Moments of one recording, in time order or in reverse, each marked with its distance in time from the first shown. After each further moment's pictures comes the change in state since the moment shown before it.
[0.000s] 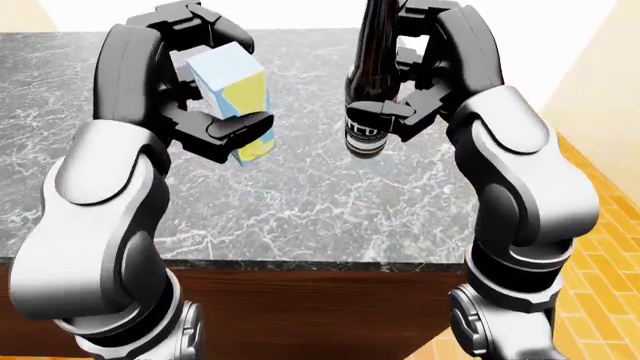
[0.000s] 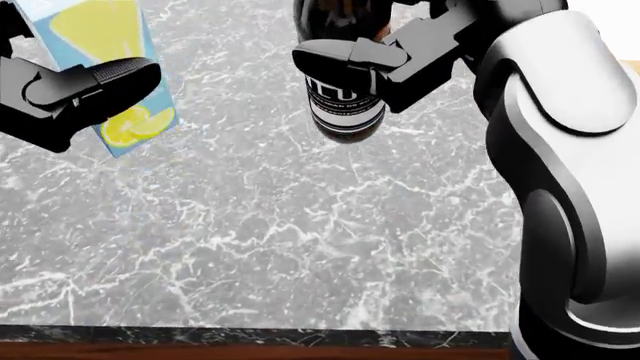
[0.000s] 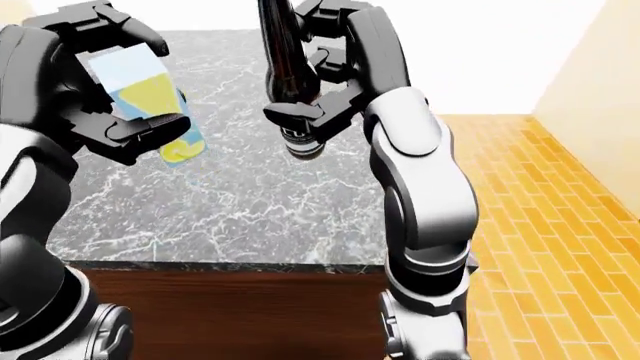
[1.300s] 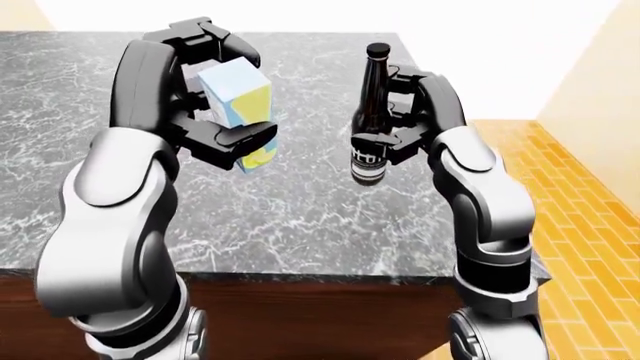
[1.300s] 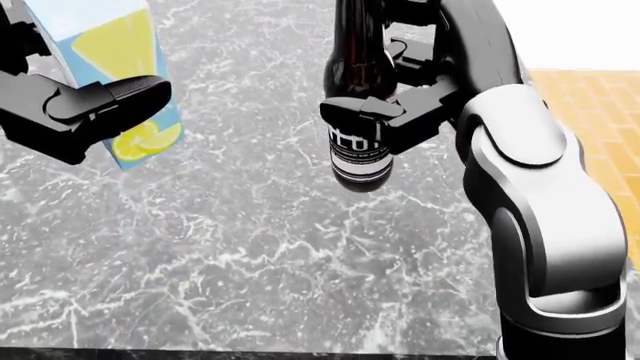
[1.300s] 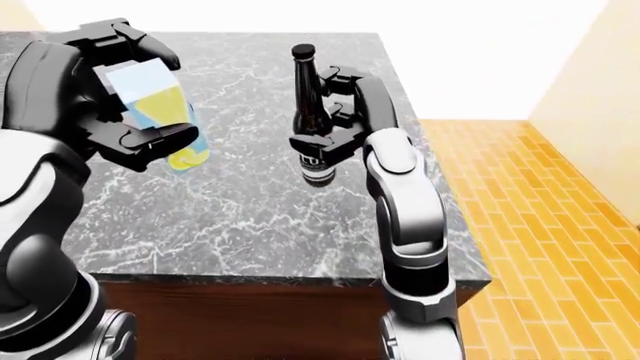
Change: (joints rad) left arm 0.031 -0.021 -0.025 0.016 0.062 -0.010 -0.037; right arm 0.144 0.028 -0.012 0.215 -0.005 -0.124 -0.061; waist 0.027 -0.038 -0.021
